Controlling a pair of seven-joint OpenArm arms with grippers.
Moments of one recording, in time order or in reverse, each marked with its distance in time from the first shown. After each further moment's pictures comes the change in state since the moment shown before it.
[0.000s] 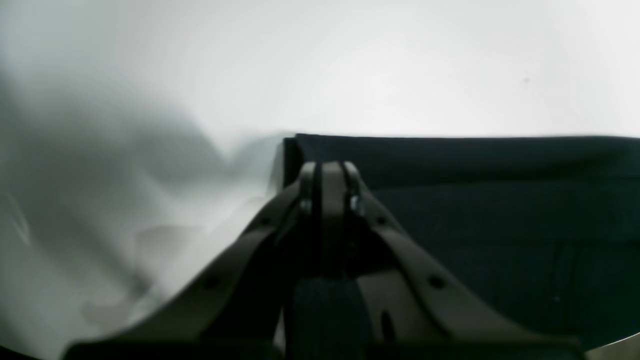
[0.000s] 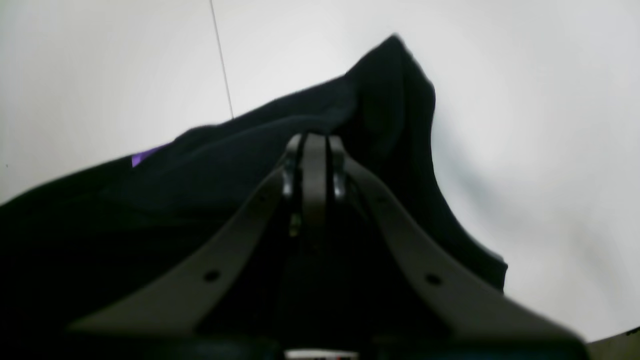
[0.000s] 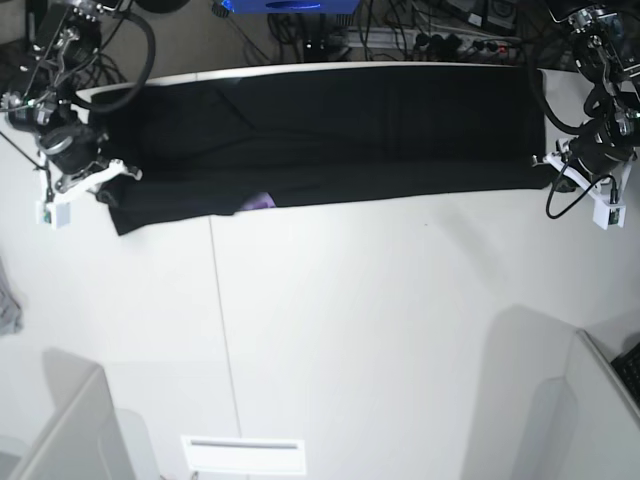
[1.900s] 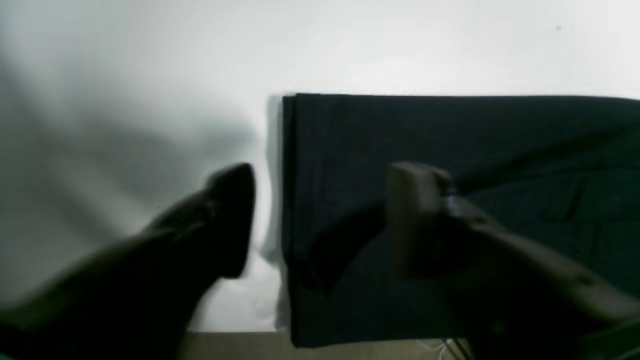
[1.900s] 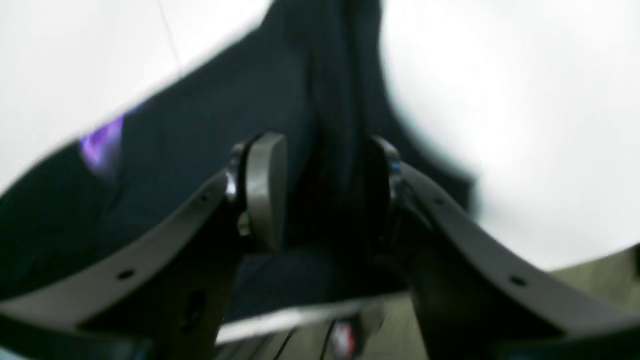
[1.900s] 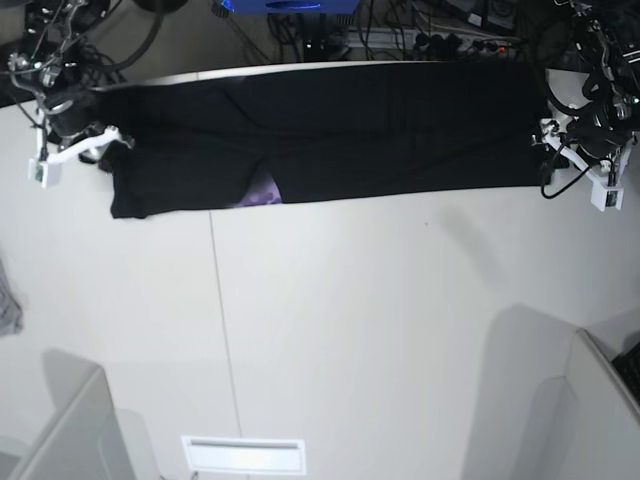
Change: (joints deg) left arm 4.9 -0.3 0.0 1.4 0.1 0.0 -0.6; right arm -7.4 -3.1 2.4 0.7 -1.4 -0.2 7.5
